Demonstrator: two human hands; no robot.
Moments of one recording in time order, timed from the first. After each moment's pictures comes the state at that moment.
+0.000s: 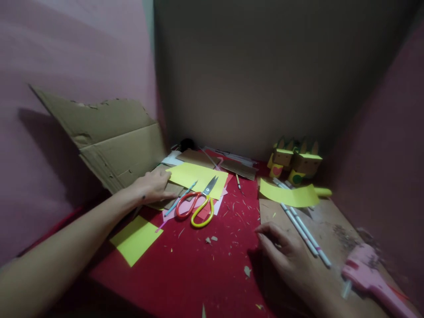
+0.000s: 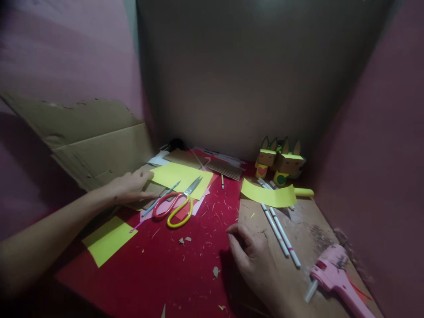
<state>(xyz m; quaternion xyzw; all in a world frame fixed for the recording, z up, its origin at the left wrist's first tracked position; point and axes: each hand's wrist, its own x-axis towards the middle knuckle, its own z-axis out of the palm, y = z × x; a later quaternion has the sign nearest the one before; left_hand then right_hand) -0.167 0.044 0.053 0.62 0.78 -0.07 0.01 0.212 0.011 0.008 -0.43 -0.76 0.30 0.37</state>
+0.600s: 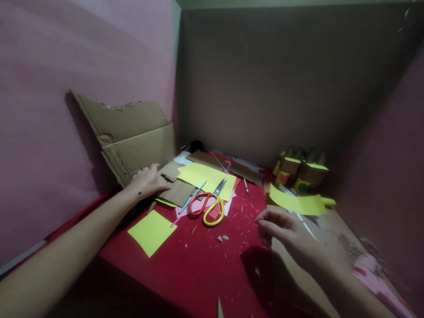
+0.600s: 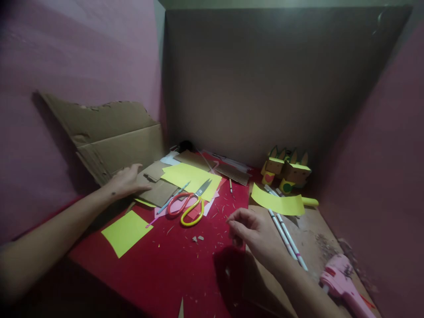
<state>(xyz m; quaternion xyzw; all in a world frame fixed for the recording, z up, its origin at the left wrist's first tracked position) -0.230 0.029 0.027 0.51 0.85 0.11 -0.01 0.183 0.027 0.051 -0.39 -0.67 0.55 0.31</state>
